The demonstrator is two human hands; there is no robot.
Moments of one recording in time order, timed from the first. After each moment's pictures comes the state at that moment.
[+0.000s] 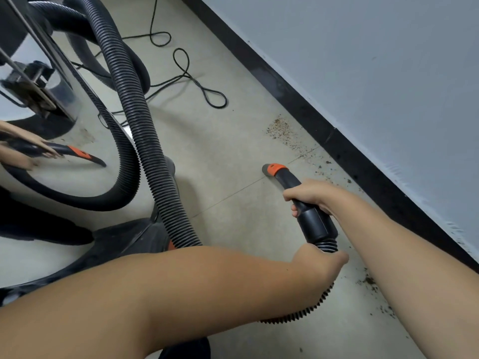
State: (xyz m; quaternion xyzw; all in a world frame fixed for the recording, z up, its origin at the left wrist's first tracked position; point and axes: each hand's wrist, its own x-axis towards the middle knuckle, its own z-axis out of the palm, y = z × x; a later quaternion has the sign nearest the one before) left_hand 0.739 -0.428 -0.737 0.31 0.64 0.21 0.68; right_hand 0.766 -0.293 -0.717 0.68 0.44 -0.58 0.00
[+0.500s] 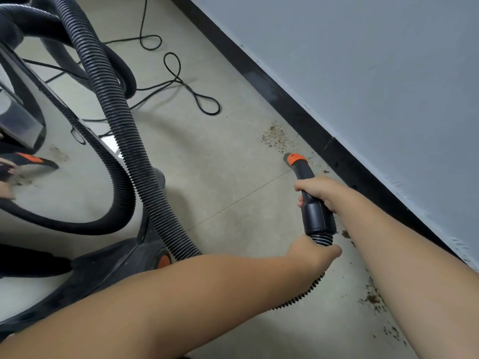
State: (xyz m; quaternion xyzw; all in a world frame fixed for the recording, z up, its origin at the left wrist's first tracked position) left_hand 0.731 -0.375 -0.752 0.34 0.64 0.21 0.66; right_hand 0.780 -0.245 -0.731 0.73 0.39 -0.55 -0.08
